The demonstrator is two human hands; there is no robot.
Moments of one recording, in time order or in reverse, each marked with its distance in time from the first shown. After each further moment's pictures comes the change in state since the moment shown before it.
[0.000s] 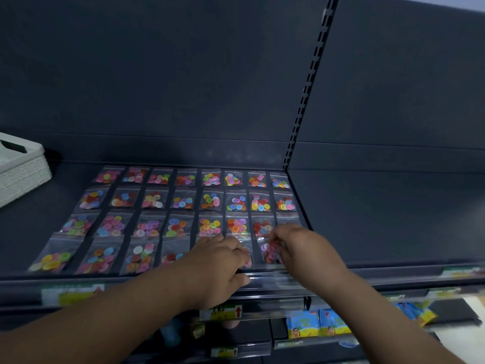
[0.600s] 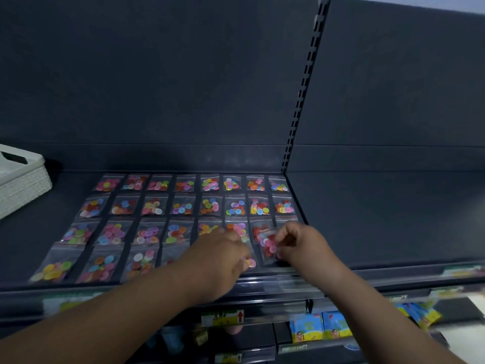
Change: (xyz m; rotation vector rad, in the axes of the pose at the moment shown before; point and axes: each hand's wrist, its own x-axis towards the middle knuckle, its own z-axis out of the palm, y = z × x) left_hand 0.004 0.005 -0.014 -0.065 0.135 -0.037; right_hand 0.005 -0.004 -0.005 0.709 -0.005 0.352
